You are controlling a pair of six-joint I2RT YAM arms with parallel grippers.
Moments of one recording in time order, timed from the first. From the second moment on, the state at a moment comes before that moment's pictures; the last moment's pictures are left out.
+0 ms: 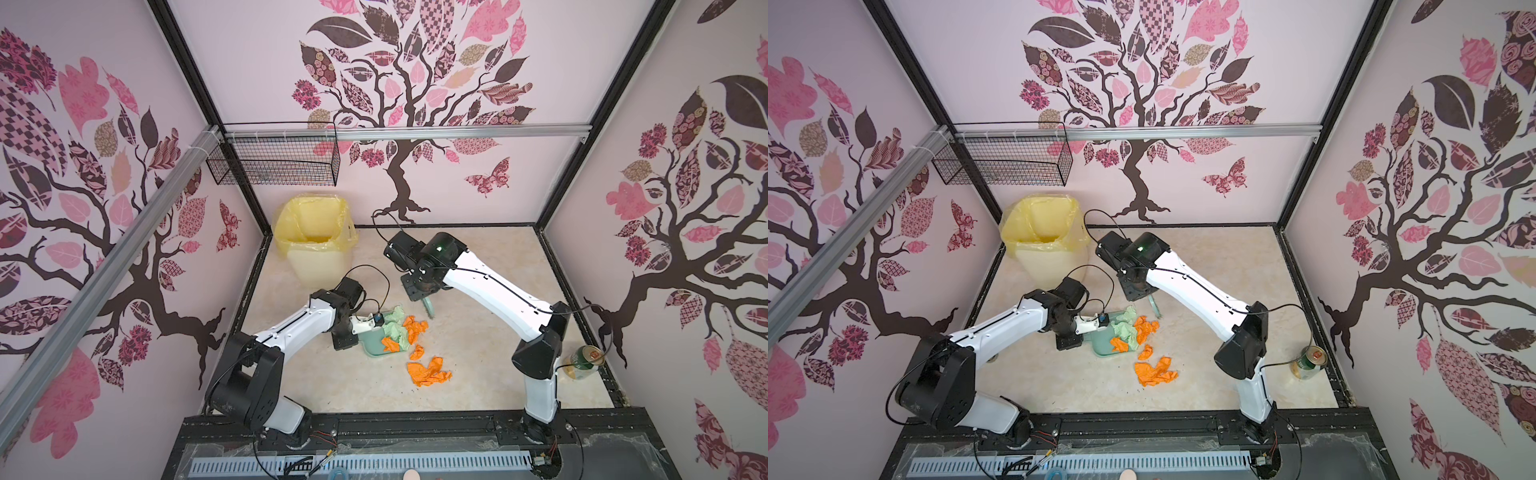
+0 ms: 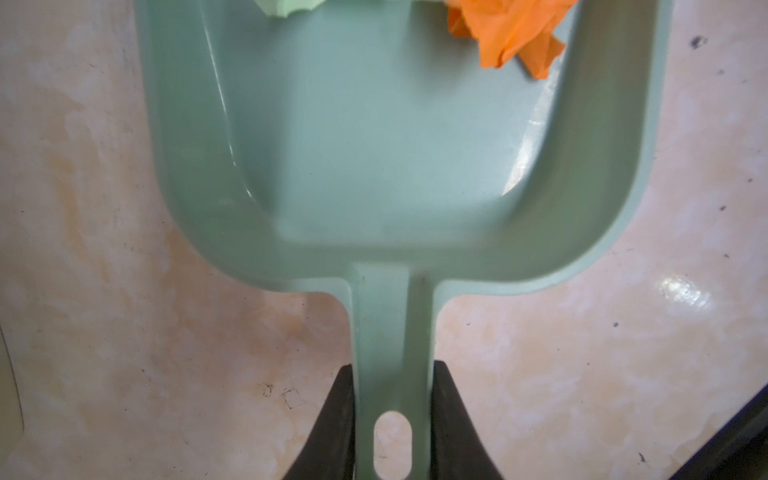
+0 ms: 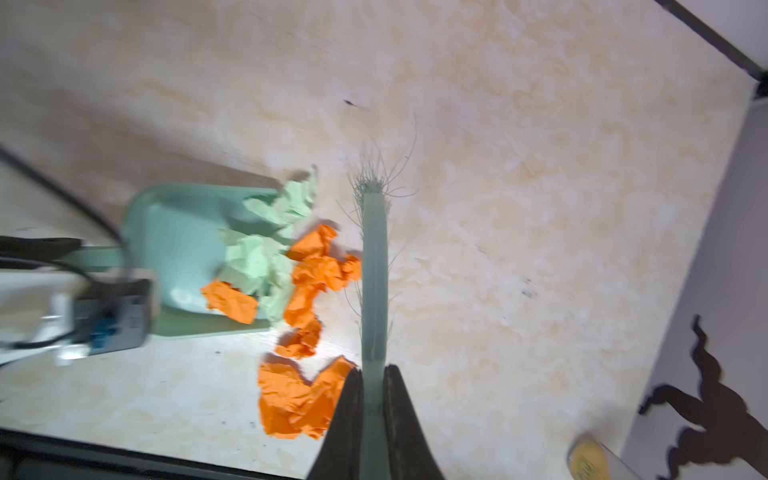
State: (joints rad) left arm -0.44 1.49 0.92 -0.87 0.02 0.89; right arm 0.86 1.92 2.06 -1.50 0.39 0.47
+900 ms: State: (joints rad) left arm -0.44 1.49 0.92 -0.87 0.05 0.89; right arm 0.87 2.10 2.00 -1.38 0.27 0.50
